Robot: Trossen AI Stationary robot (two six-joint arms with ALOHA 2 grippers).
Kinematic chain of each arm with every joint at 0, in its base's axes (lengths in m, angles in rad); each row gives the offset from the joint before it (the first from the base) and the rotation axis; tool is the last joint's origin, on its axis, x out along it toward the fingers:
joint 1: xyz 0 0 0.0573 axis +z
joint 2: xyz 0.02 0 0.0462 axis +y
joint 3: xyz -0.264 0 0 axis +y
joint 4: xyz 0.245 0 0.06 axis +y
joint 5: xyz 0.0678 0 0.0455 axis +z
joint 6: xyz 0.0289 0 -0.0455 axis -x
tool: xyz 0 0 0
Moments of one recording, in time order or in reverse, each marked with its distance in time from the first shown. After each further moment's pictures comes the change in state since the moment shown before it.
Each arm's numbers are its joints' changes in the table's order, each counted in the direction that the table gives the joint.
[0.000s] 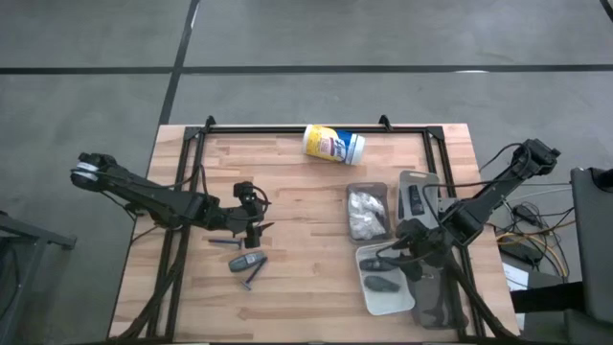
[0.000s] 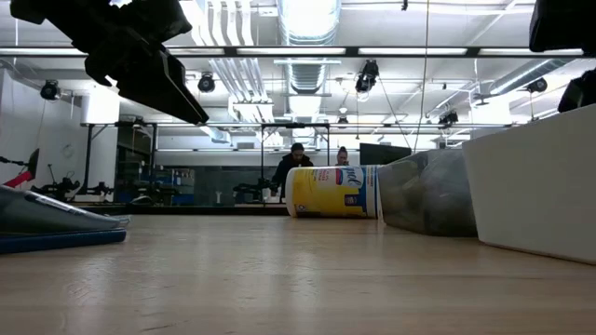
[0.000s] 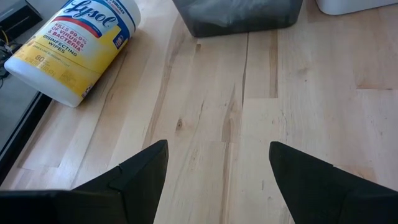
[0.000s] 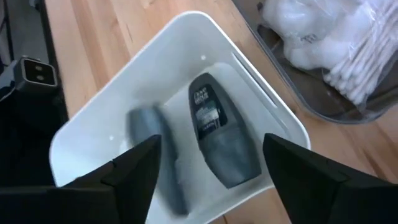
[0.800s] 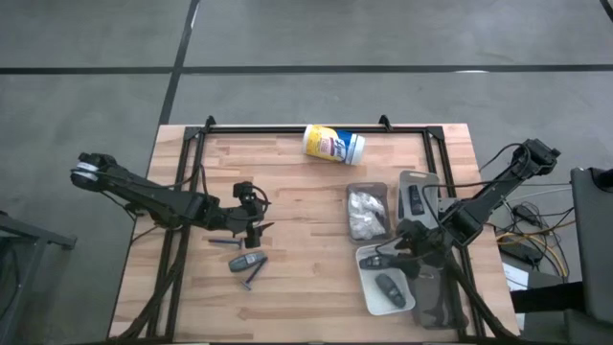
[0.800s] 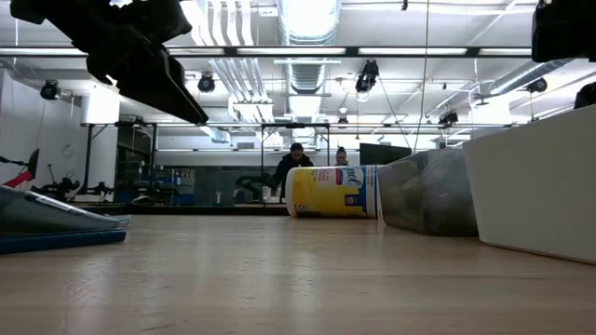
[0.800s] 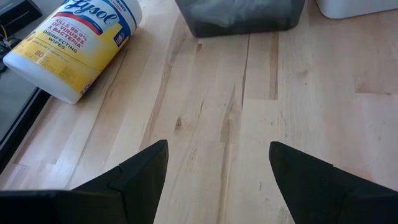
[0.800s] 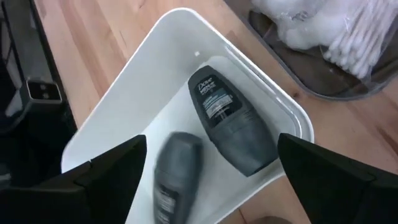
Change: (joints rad) left arm 0.000 0.000 0.000 -0.001 0.000 0.027; right arm 0.000 0.002 0.007 -0.002 0.014 -0.140
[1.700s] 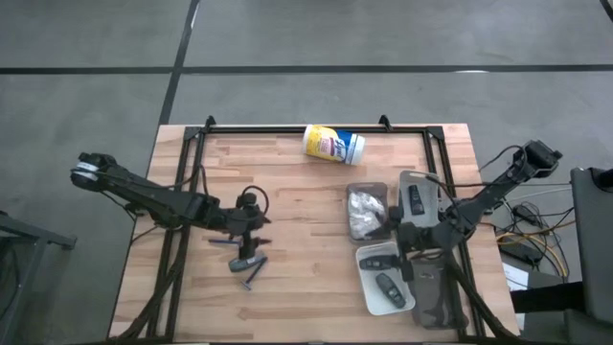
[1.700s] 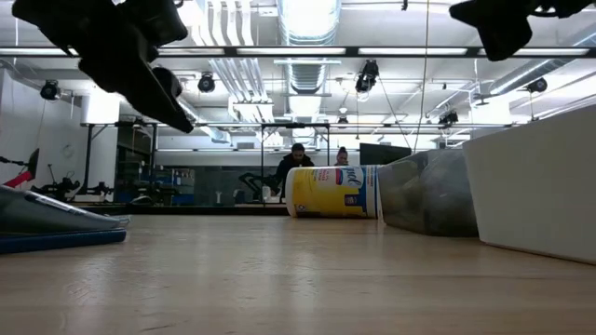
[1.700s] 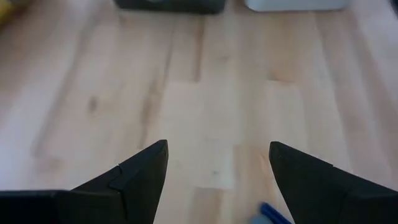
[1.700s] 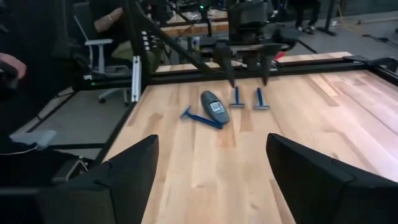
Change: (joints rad) left arm -0.002 0.000 0.002 0.011 -0.295 0.139; right arm -0.048 0.001 0.137 -0.876 -0.273 1.051
